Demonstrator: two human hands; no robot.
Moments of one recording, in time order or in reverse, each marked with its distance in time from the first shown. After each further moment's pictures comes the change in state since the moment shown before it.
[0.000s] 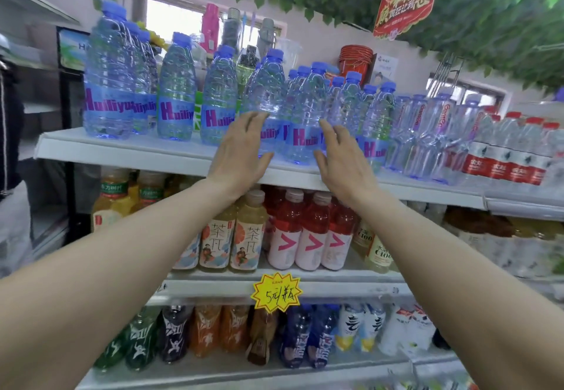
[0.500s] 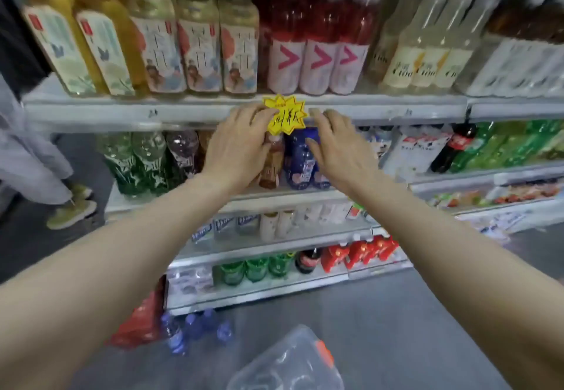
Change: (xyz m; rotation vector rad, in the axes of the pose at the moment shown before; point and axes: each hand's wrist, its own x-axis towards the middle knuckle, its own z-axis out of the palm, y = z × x) left_hand -0.256 0.013 0.075 0.049 -0.357 0.045; right_hand -0.267 -0.018 0.101 0.010 -0.241 -0.012
